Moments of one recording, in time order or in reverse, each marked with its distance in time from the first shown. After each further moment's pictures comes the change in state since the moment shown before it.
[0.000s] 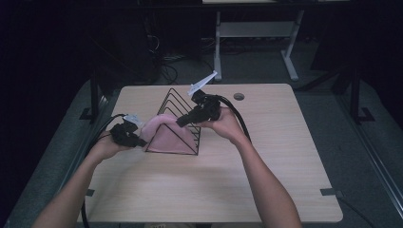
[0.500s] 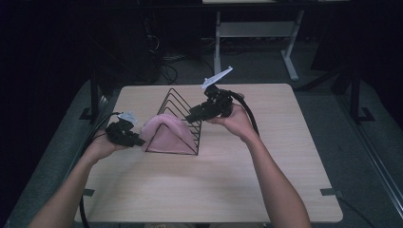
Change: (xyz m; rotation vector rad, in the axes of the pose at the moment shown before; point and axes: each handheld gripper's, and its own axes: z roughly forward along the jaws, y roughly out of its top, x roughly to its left) left arm 0.001 -0.003 -0.015 -0.040 0.015 -0.019; right arm -0.009 -0.012 -0.032 -0.049 -0.064 0.071
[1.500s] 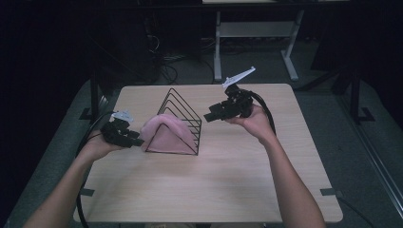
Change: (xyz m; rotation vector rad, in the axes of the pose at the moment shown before) left arm -0.007 0.000 -0.020 -0.052 0.012 -0.005; right arm -0.009 -0.029 -0.045 -0.009 -0.087 0.067
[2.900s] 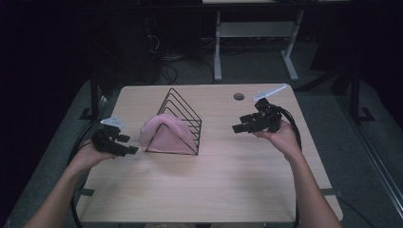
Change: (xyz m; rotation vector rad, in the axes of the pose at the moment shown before) left arm -0.004 -0.031 -0.010 -0.029 0.010 -0.099; right arm -0.020 -0.079 -0.043 0.004 -0.131 0.157
